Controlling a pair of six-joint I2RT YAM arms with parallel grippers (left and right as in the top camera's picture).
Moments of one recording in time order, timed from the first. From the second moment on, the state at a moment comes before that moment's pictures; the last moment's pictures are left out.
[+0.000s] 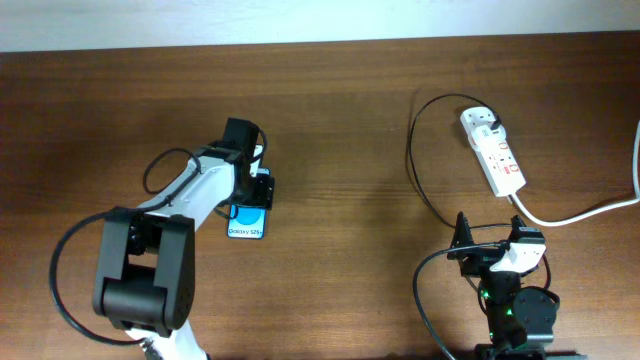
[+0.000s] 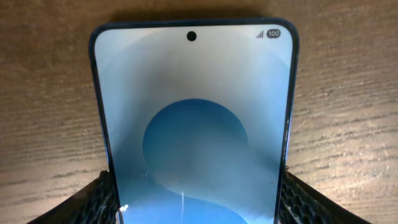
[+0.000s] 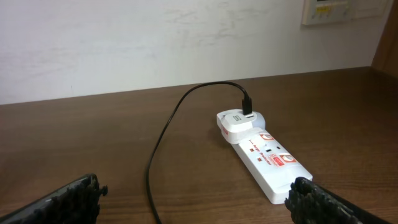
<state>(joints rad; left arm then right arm) -0.23 1.93 1.19 -0.68 -0.02 -0.11 -0.04 0.03 0.01 -0.07 0.00 0.11</state>
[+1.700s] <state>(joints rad) -0.23 1.56 1.76 -1.51 0.21 -0.69 -0.04 0.03 0.02 -0.10 -1.06 0.79</state>
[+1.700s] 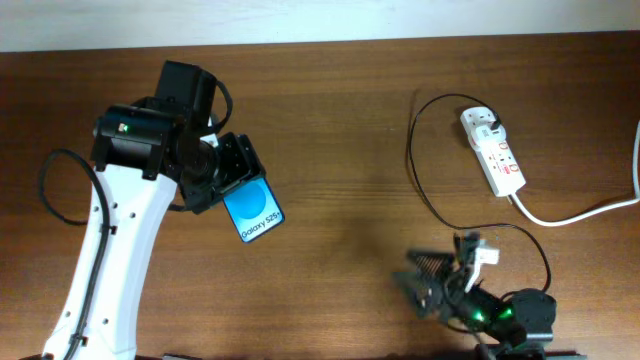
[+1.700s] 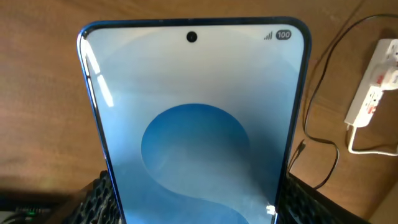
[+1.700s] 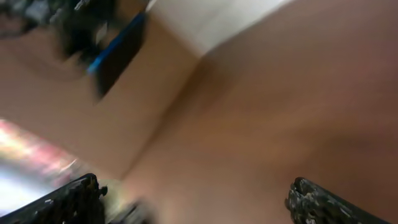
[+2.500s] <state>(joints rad) -0.41 1.56 1.47 -1.21 0.34 -0.99 -0.04 0.16 0.01 -0.07 -1.04 0.95</state>
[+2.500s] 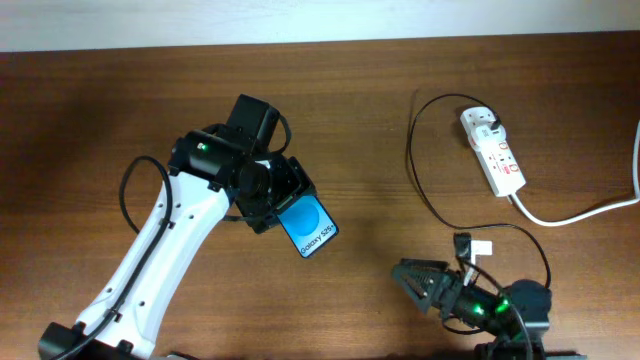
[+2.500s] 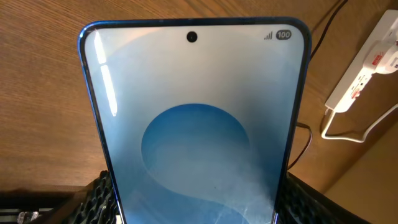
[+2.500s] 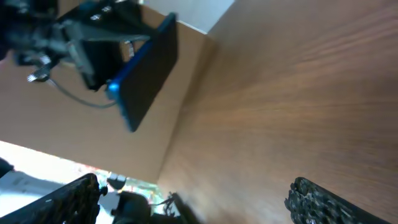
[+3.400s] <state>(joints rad) -0.41 1.56 1.47 -1.11 0.34 -1.15 0.55 0.77 0.34 0.24 -0.34 0.77</state>
